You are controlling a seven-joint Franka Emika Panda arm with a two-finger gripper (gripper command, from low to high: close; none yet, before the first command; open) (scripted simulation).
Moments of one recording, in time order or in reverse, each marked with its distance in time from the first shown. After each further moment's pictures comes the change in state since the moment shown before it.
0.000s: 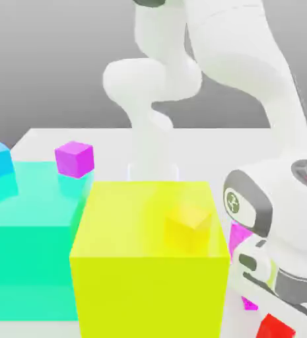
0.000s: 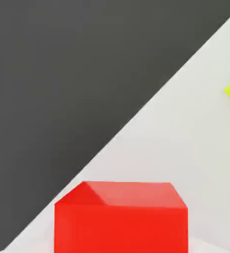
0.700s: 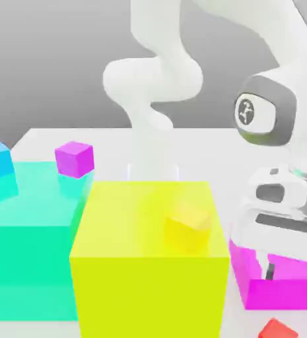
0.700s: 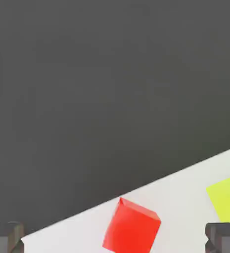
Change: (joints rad) arm -0.033 -0.068 0.031 0.058 -0.080 -0.101 -0.210
